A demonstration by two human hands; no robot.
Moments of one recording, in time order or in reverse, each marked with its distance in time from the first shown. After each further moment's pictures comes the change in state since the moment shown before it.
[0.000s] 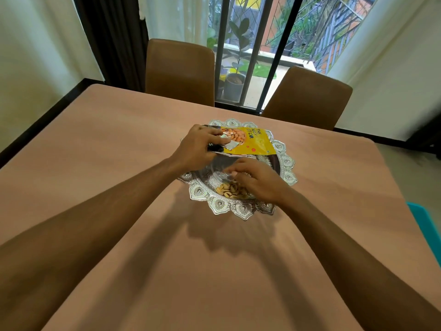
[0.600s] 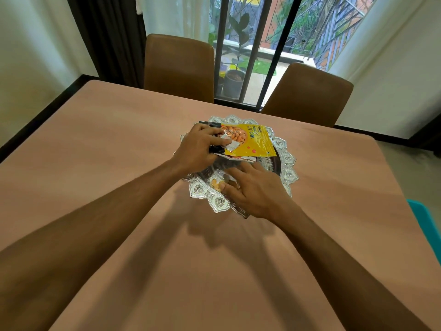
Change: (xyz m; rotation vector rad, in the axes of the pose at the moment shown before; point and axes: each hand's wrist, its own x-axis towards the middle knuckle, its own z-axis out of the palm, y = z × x) left_hand -0.008 0.006 0.007 0.054 0.034 0.011; right_hand -0.022 -0.013 0.023 -0.558 0.058 0.049
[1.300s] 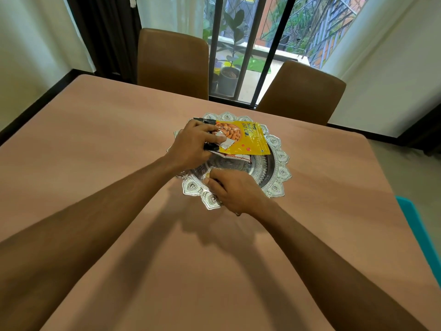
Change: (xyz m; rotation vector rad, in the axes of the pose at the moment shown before) left_hand 0.001 0.001 0.002 0.037 0.006 0.001; right_hand 0.014 -0.021 0.015 0.298 -0.030 -0.054
